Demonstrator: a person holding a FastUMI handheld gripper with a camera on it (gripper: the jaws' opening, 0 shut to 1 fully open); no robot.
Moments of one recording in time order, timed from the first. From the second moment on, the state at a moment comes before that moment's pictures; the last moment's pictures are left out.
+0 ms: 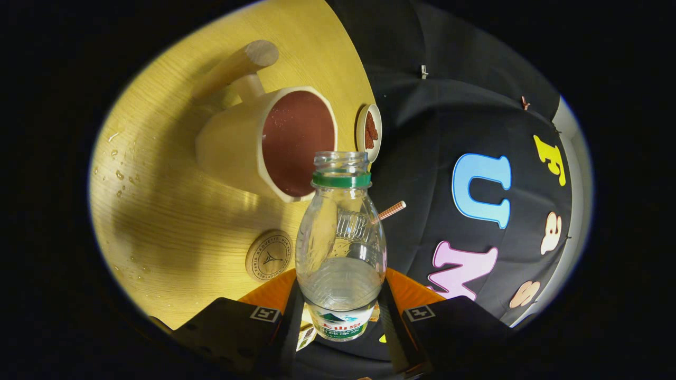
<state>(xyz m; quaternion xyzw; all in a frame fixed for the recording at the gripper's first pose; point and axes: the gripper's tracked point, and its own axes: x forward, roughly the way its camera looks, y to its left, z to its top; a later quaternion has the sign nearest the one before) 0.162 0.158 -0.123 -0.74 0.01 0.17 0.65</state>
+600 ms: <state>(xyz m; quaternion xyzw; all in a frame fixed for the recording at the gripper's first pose) 0.171 0.158 -0.115 -0.77 -0.01 0.18 0.61</state>
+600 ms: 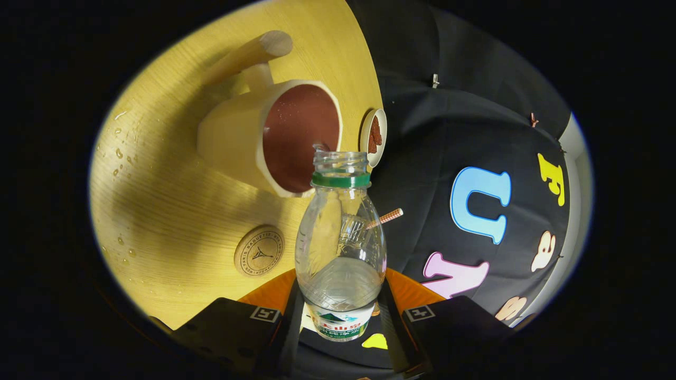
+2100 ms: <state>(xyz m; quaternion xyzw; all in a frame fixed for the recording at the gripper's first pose) 0.186 0.160 -0.099 -0.84 -0.05 0.18 0.52</state>
